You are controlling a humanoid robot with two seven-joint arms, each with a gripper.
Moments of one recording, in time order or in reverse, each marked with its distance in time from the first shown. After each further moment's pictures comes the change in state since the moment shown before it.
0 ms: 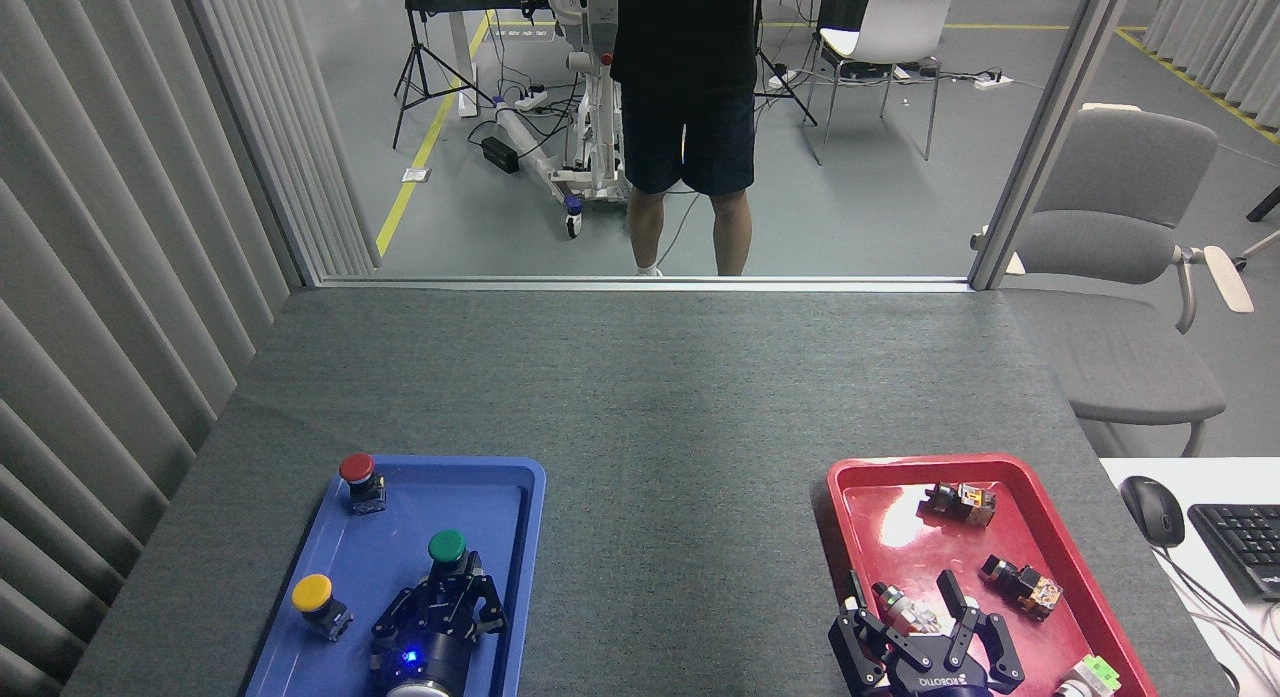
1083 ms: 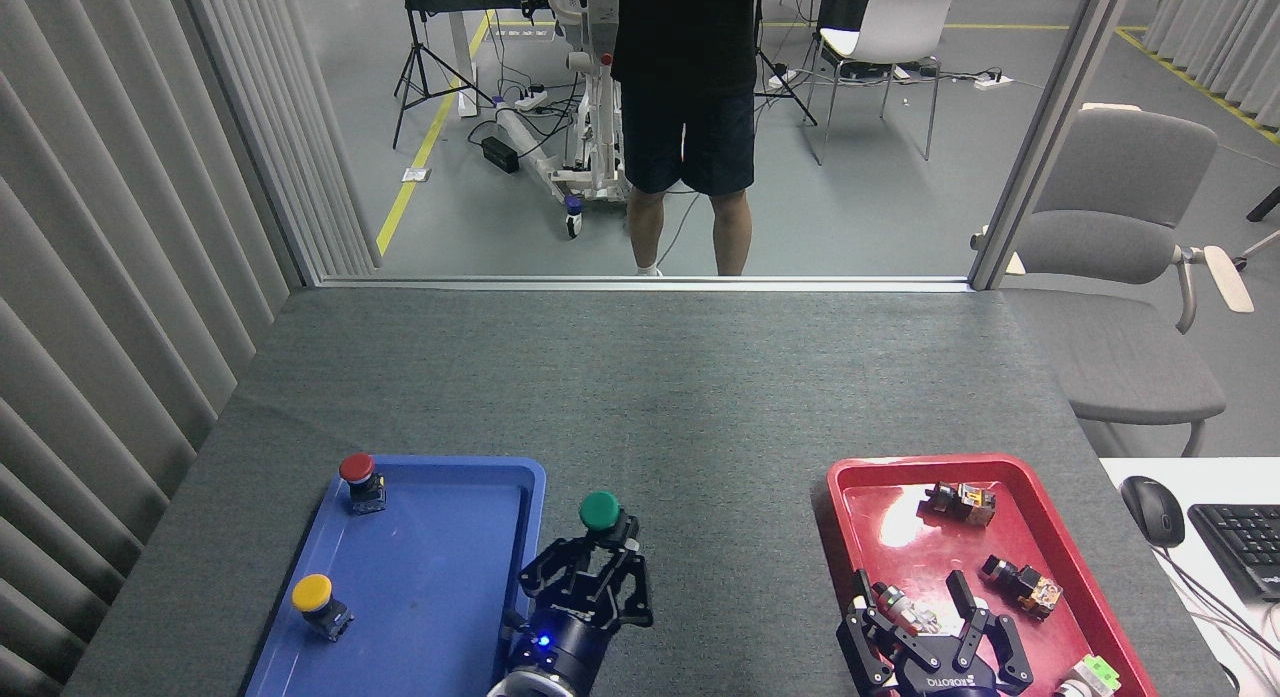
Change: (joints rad) left arm 0.010 -0.052 -0.344 -0.226 -0.030 -0.031 0.017; right arm 0.000 0.001 -0.017 0.000 -0.001 0.000 0.000
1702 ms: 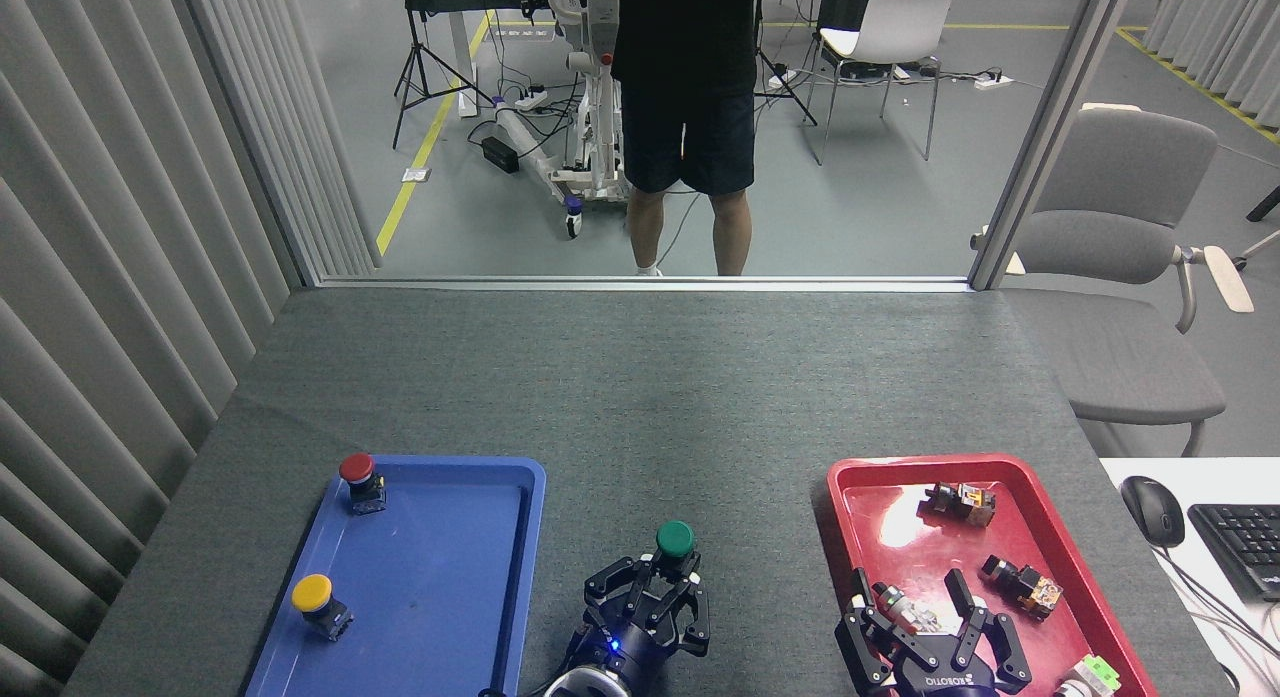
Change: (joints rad) left arm -0.157 -0.063 -0.152 0.321 -0.032 0.039 0.003; right arm -0.002 0.002 0.002 0.000 0.000 -0.001 -0.003
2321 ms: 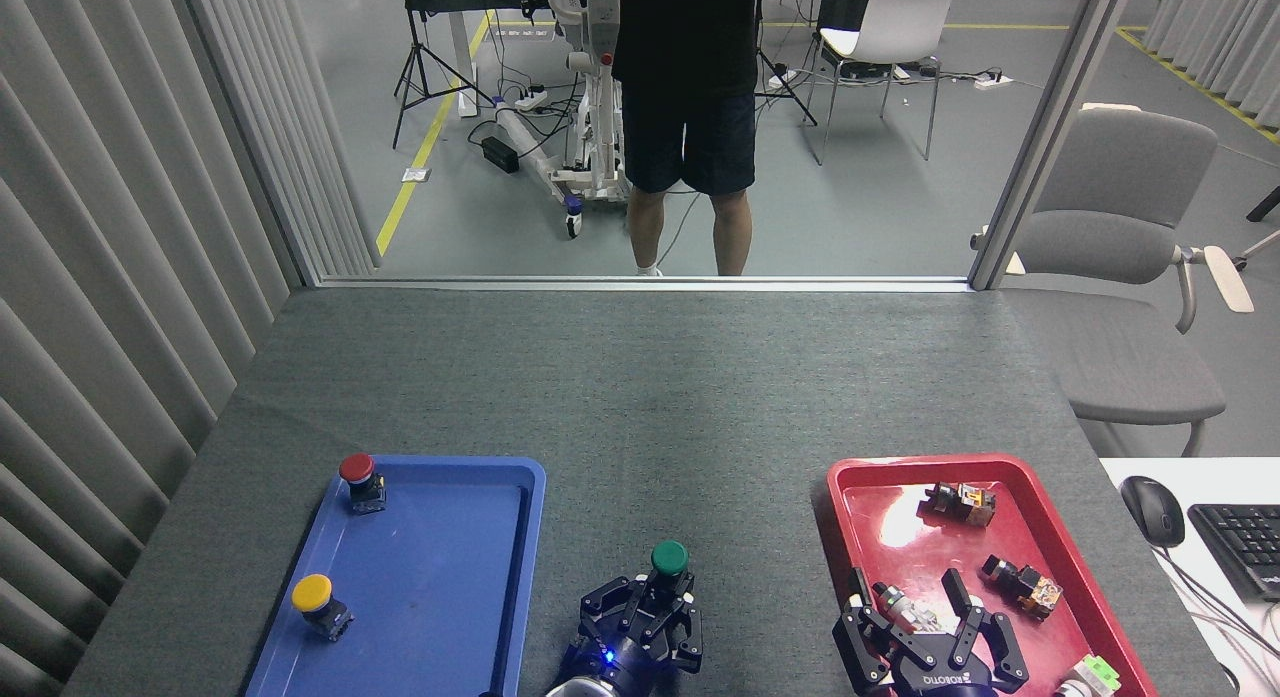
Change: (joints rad) left arm -0.024 0.000 -0.029 0.104 0.073 -0.025 0.011; right arm -0.003 0.002 0.002 0.000 0.000 0.000 0.002
